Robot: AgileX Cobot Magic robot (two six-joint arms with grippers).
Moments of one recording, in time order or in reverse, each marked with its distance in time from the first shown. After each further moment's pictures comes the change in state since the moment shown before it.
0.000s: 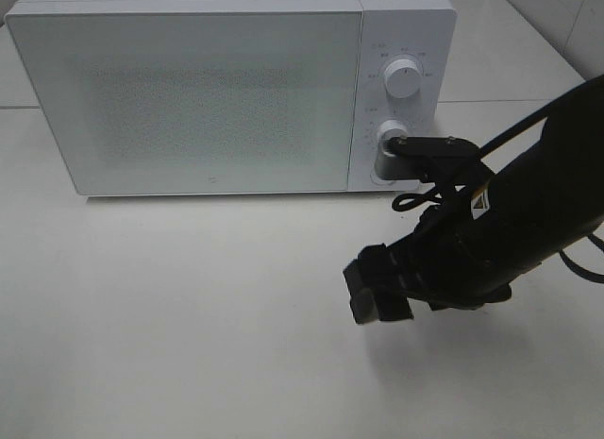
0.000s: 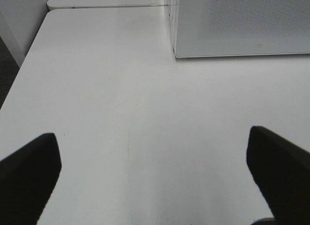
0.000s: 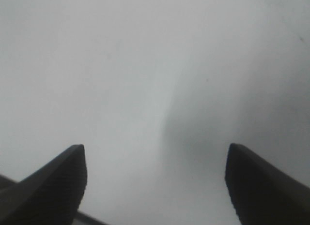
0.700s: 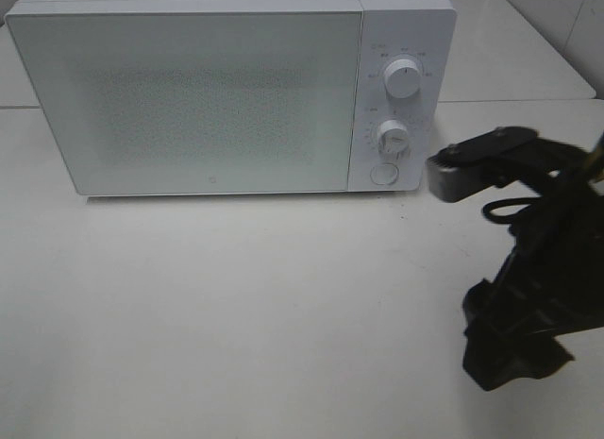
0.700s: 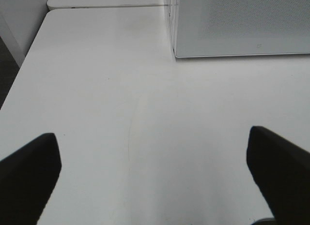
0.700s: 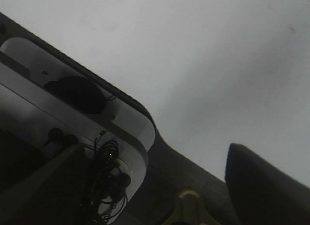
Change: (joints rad) left arm 0.000 0.000 0.000 0.000 0.000 0.000; right arm 0.000 -0.250 -0.100 -0.146 0.632 -0.130
